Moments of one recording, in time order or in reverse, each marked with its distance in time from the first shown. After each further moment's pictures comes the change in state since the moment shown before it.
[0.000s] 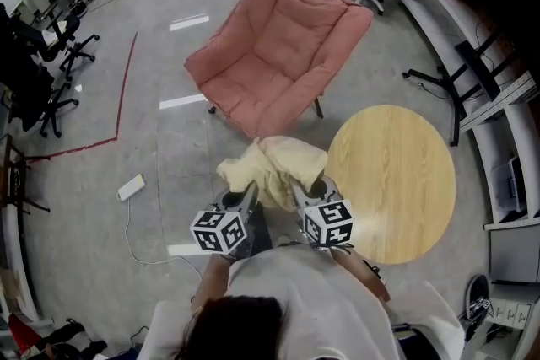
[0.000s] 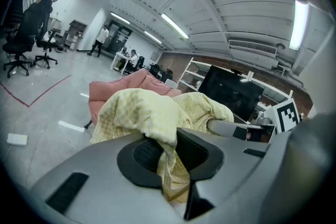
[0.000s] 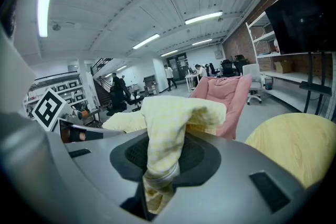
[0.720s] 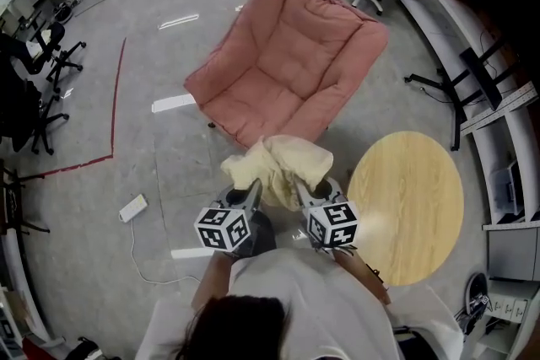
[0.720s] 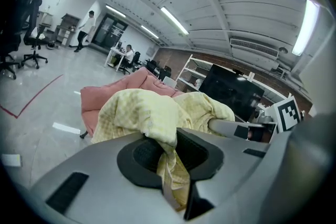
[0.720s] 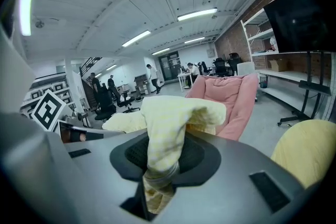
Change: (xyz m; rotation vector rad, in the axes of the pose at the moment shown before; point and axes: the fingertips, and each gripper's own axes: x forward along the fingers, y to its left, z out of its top) left arm 0.086 0.095 0.099 0.019 0.055 -0.064; right arm 0.137 -0.026 0.063 0.045 0.011 -0.091
